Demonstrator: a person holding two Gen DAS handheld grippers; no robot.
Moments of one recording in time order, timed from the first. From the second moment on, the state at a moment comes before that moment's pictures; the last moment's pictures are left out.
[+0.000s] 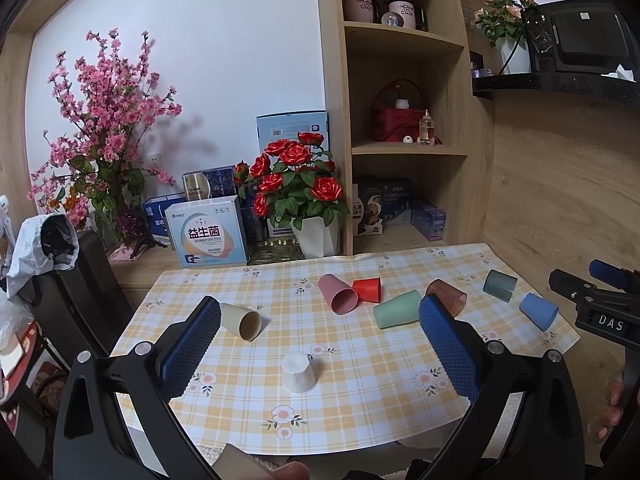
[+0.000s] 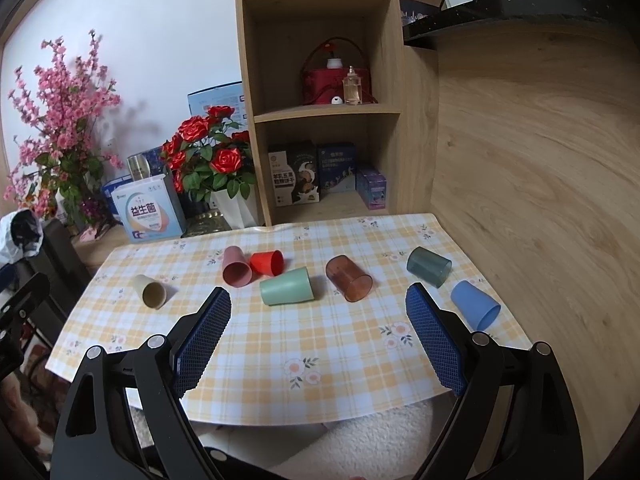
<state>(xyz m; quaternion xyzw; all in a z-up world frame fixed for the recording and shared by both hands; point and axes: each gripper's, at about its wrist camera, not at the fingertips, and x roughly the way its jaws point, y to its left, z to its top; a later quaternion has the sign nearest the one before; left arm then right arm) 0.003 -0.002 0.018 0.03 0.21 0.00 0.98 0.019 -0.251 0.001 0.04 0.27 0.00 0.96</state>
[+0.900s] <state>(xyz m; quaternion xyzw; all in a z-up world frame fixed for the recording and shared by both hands) 0.000 0.000 0.021 0.04 0.20 0.02 0.98 0.020 -0.253 0.001 0.04 0.27 -0.01 0.96</state>
